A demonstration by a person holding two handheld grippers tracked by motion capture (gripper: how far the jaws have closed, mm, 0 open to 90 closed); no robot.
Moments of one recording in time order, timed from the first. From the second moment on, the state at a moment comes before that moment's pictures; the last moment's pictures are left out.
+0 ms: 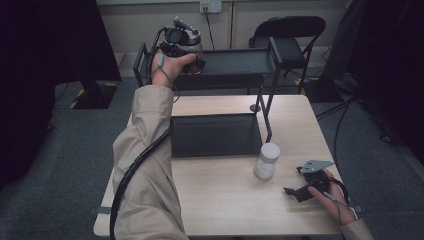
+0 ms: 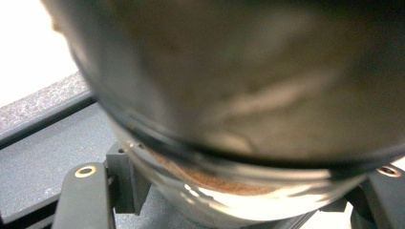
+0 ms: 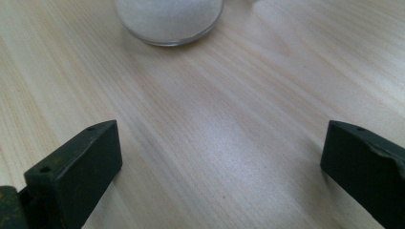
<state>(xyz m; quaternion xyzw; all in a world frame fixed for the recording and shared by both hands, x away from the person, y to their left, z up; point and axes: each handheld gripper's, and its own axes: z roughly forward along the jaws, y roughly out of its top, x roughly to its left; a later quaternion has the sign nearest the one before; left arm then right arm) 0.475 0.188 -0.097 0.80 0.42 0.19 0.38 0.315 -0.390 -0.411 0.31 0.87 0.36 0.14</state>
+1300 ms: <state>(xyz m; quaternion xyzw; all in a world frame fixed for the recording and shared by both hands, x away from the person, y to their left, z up) 0.420 0.205 -0.108 0.76 0.45 0.20 0.42 0.314 -0.390 -0.411 0.31 0.87 0.36 0.14</state>
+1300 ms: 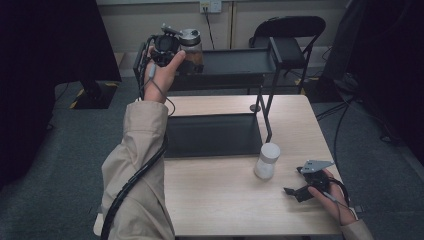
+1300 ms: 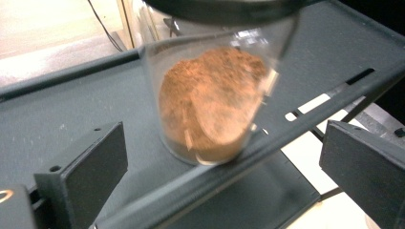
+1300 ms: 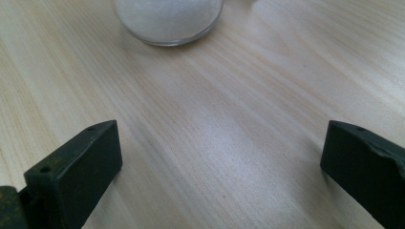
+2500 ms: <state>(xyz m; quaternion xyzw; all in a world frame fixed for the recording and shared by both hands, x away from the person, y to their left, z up) 0.363 0.226 -0.179 0.76 0.44 0.19 0.44 0.314 -0.390 -0.411 0.31 0.87 0.36 0.14</state>
